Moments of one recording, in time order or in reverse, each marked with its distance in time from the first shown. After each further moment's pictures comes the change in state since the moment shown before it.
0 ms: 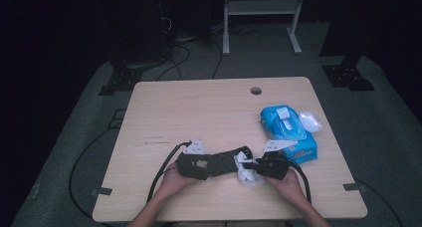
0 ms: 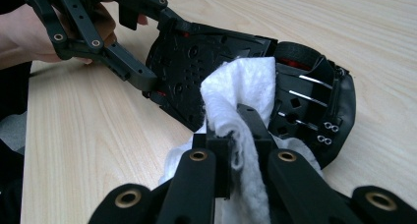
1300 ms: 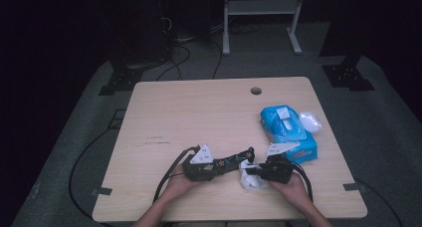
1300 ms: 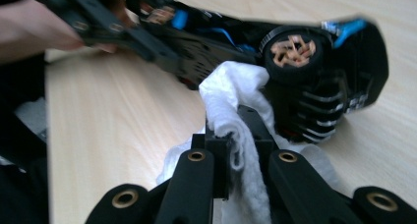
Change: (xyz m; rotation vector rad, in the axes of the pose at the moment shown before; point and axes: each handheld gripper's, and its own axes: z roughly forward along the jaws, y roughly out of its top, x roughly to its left) left arm -0.019 0.006 0.006 -0.042 0.026 0.171; right arm 0.005 -0.006 -0.012 0.050 0.034 0.014
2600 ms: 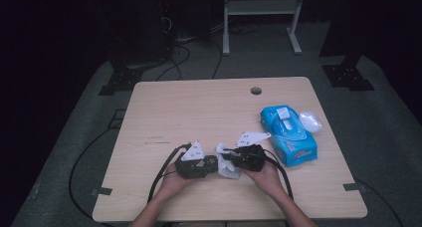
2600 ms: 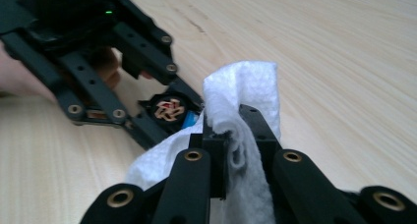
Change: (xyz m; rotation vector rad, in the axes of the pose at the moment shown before) left arm 0.010 -0.009 -0.013 -0.038 0.022 -0.059; right arm 0.037 0.063 0.045 -0.060 -0.140 -0.194
